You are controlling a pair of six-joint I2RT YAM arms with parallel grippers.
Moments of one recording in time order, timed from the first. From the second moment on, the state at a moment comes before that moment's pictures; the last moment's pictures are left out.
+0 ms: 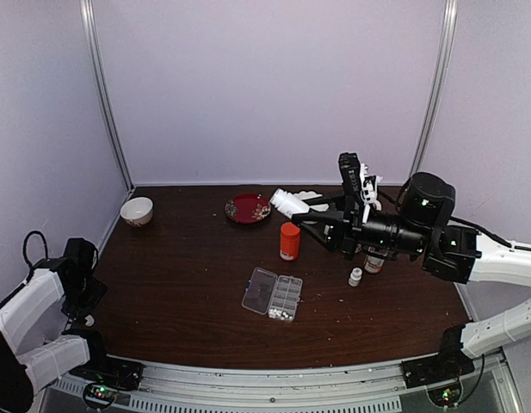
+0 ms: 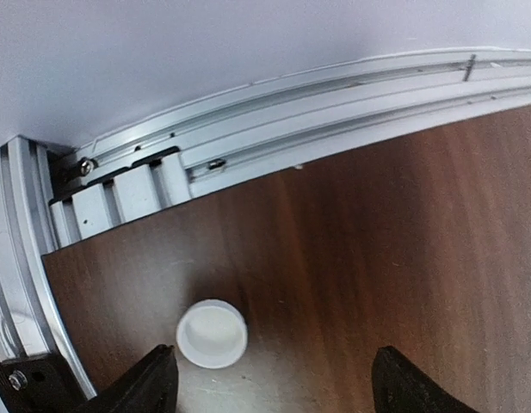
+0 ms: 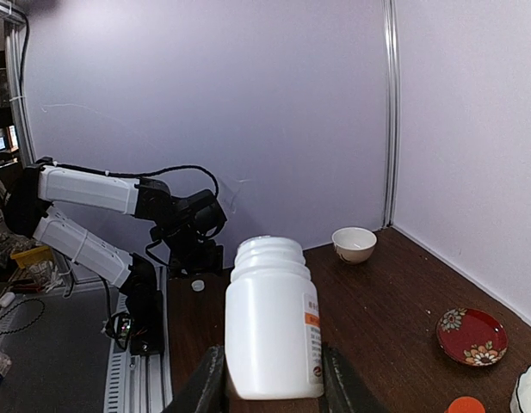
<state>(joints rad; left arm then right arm) 0.08 0.84 0.46 -0.86 -0.39 -1.12 1.01 1.08 0.87 0.27 -0.25 0.07</state>
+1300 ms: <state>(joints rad) 0.31 0.98 0.37 -0.63 -0.32 -1.04 1.01 1.09 0.96 0.11 -0.24 0.05</state>
